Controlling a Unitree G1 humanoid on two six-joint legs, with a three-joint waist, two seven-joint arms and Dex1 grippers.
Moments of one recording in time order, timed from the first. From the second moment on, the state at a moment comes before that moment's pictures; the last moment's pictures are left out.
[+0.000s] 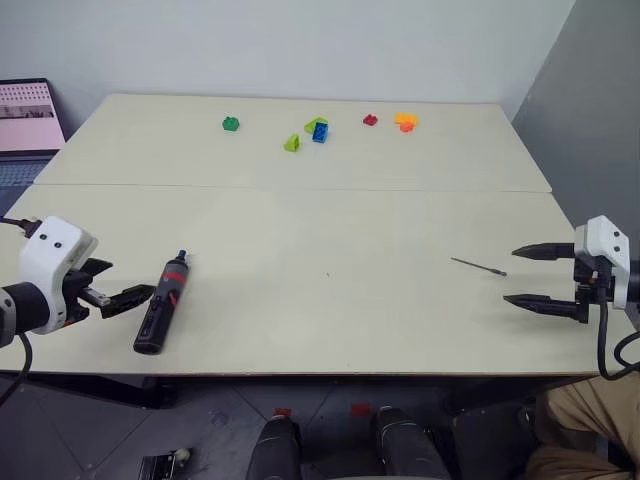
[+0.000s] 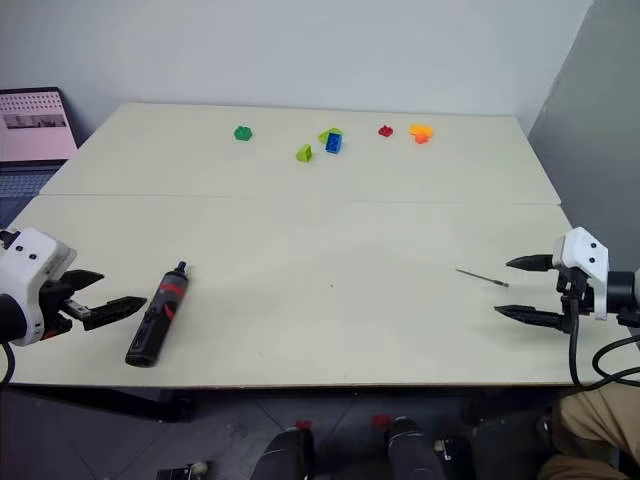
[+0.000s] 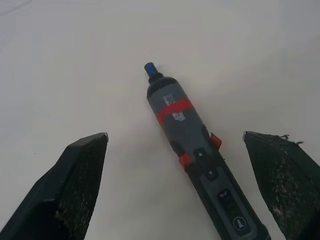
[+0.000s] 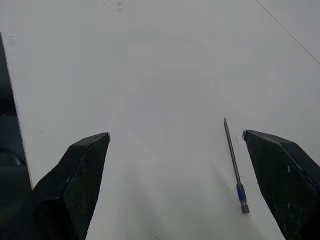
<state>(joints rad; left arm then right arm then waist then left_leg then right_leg) -0.01 1.09 0.53 -0.24 -0.45 0.96 -0.84 -0.22 -1.06 -0.20 0.04 0.42 0.26 1.33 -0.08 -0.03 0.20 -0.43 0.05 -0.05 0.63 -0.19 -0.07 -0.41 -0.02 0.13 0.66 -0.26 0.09</state>
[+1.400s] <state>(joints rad) -0.72 1.01 0.04 0.15 -0.44 1.51 -0.58 -0.57 -0.84 -0.05 -0.09 0.64 0.47 1.39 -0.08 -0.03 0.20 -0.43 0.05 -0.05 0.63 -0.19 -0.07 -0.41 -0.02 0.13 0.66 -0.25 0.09</state>
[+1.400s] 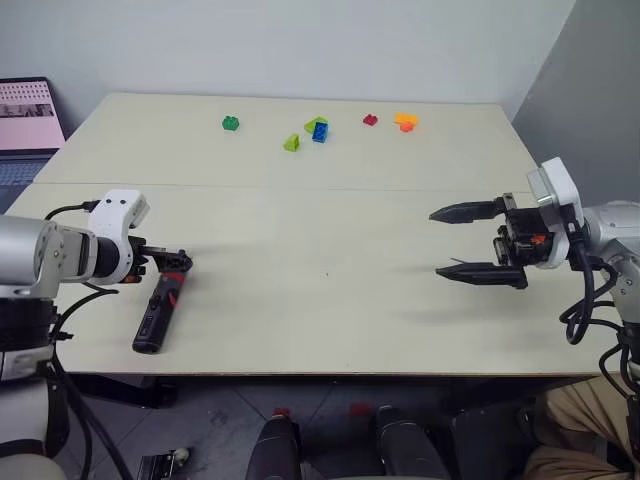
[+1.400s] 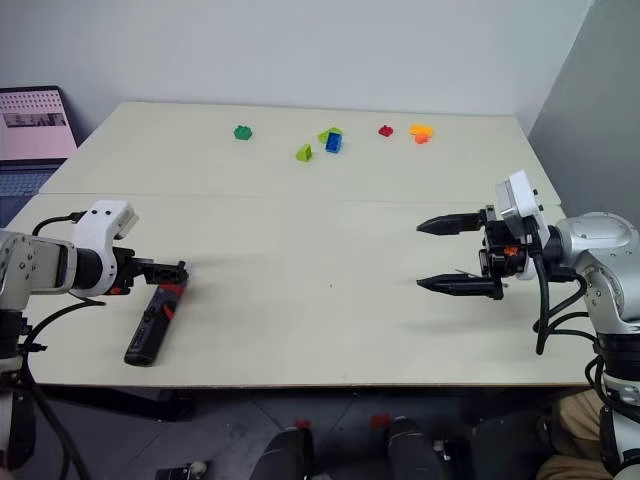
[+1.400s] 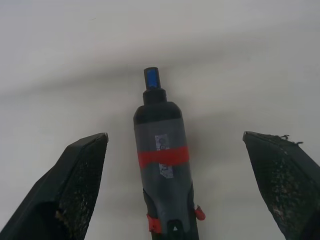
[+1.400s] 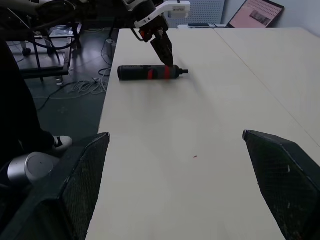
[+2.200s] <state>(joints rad) -0.97 0.87 -0.19 0.64 -0.25 1.30 -0.66 -0.54 -0.85 -0.03 -0.16 0.64 0.49 1.39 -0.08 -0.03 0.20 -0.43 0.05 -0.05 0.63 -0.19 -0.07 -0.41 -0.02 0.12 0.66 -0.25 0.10</state>
